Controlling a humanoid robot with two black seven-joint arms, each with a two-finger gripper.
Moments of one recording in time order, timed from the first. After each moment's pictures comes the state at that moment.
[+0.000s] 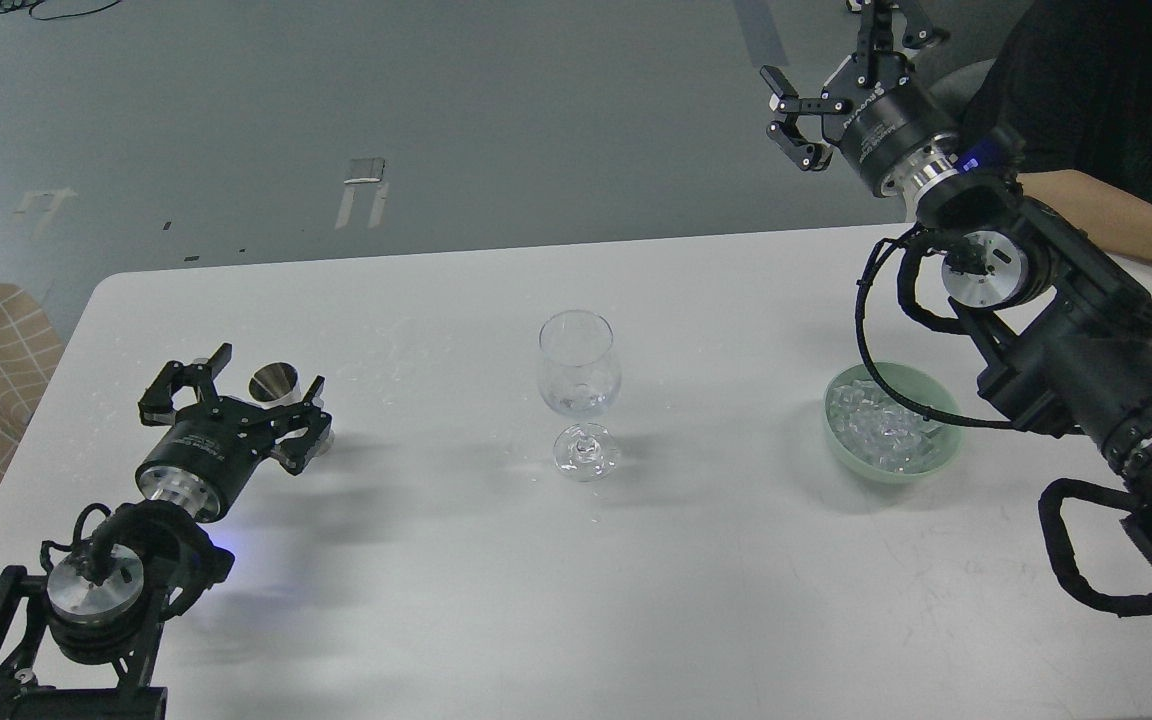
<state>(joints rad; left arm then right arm) 0.01 0.13 -1.68 -1.40 0.06 -0.03 0.32 0.93 -0.11 1.01 0.52 -0.36 0.47 0.25</state>
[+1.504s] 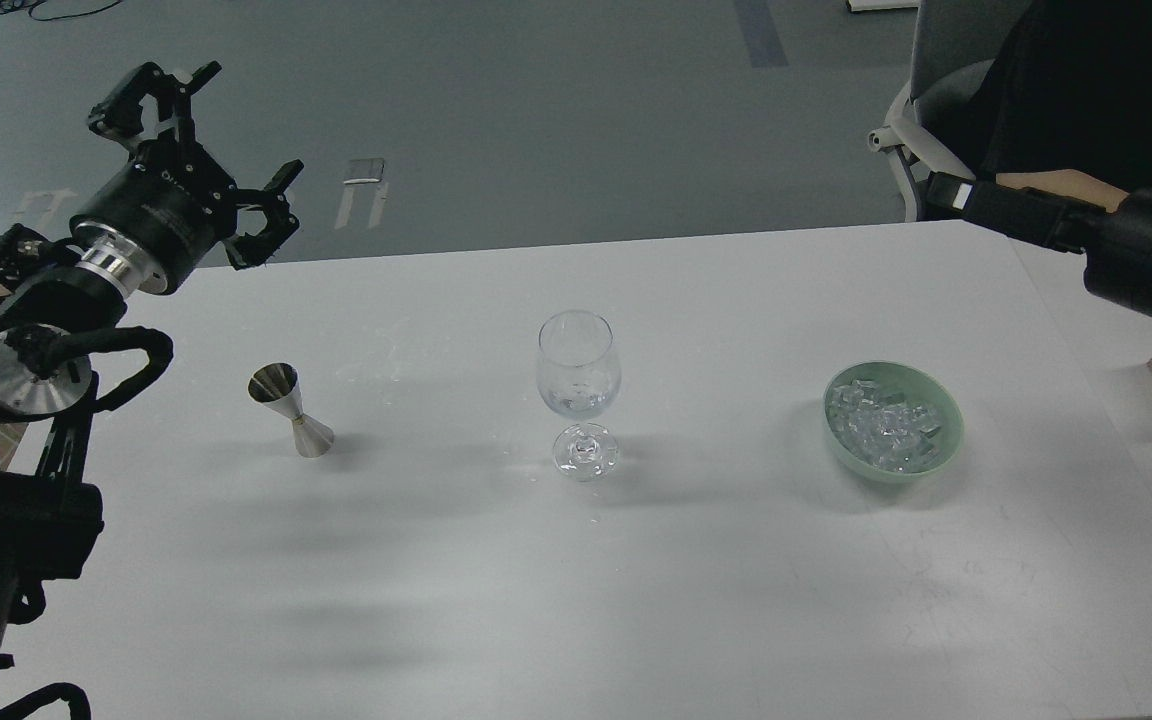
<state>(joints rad) -0.43 0.32 -1.55 -1.38 0.50 -0.14 0.36 0.57 -1.03 0.63 1.47 -1.48 -0.01 0.25</state>
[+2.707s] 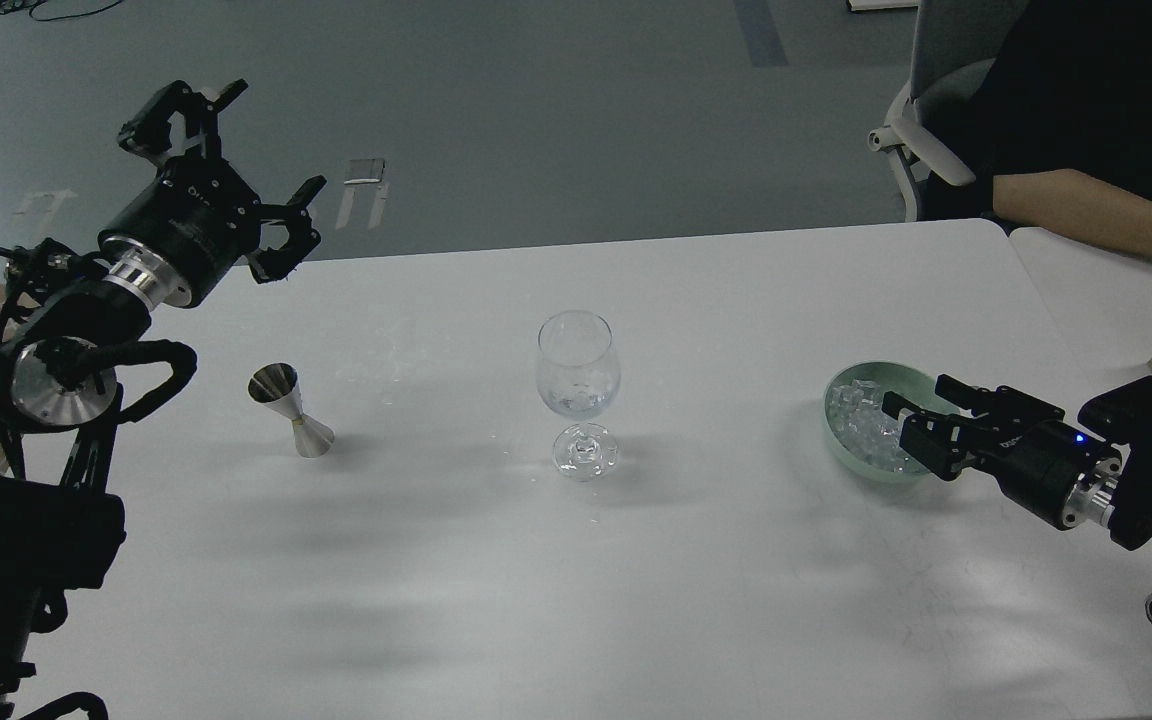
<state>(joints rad) -0.42 0.29 -1.54 -1.39 0.50 -0.14 0.36 0.29 -0.76 0.63 1.27 -1.86 -0.22 0.24</state>
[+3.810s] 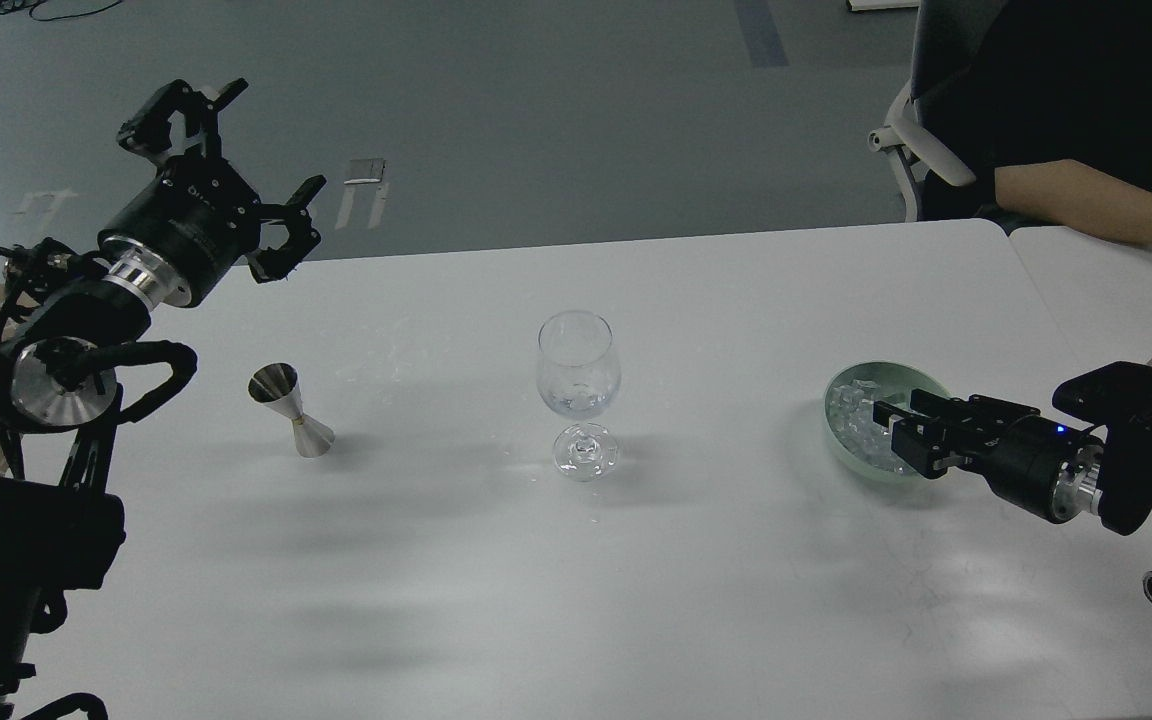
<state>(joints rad) -0.41 0.29 -1.54 -1.39 0.51 -0.14 0.36 0.34 -0.76 0.63 1.28 -1.86 -0.05 0.24</state>
